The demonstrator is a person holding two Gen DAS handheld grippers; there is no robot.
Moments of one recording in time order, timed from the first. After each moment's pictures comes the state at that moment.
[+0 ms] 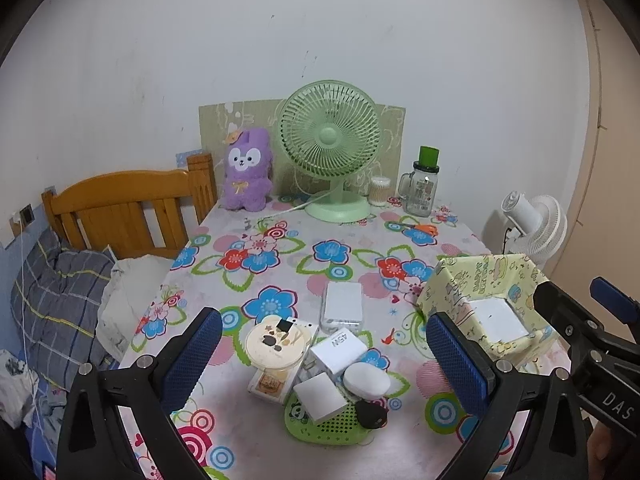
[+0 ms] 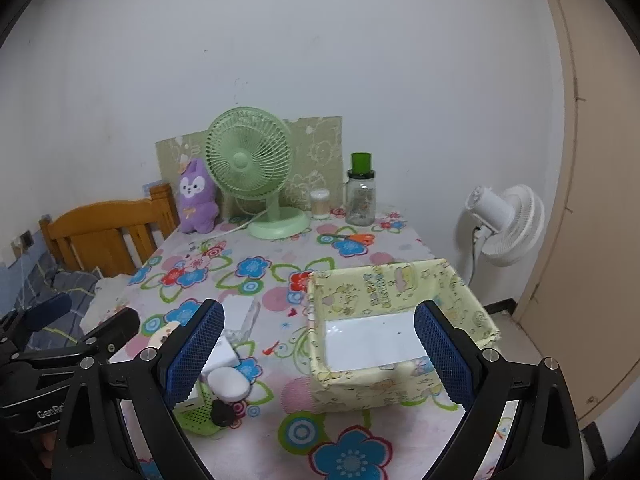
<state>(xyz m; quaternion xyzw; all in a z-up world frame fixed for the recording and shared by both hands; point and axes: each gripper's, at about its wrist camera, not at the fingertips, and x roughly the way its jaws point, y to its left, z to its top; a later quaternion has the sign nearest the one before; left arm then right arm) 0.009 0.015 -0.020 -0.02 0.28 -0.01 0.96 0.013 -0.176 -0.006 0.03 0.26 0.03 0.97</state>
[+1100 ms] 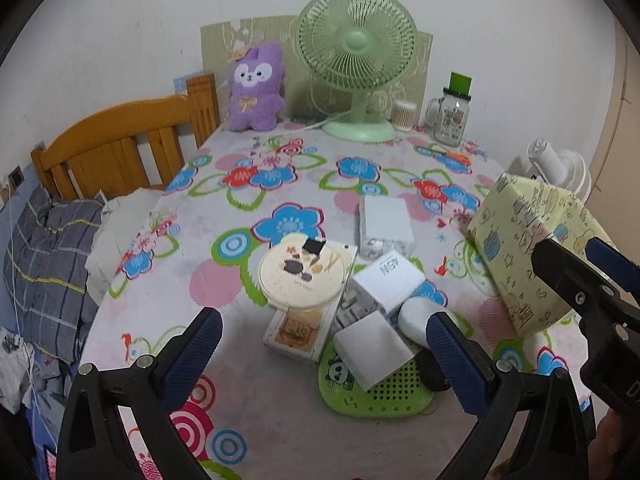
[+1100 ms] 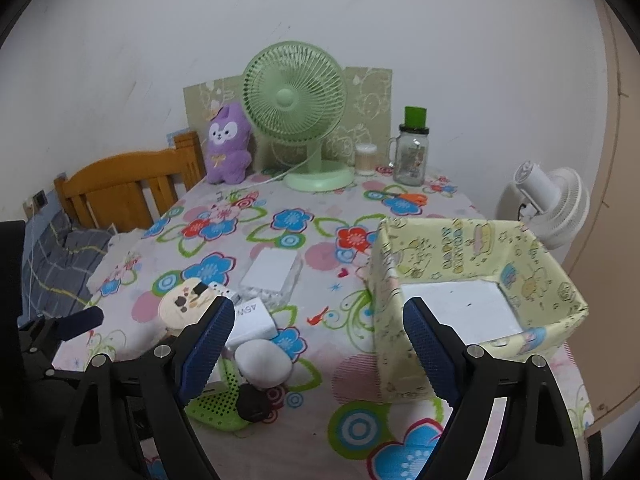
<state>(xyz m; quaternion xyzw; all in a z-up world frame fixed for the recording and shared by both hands) 0.045 0.048 -0.104 -0.02 0.39 0.00 0.92 0.052 -0.119 -0.068 0.00 0.32 0.08 0.95</state>
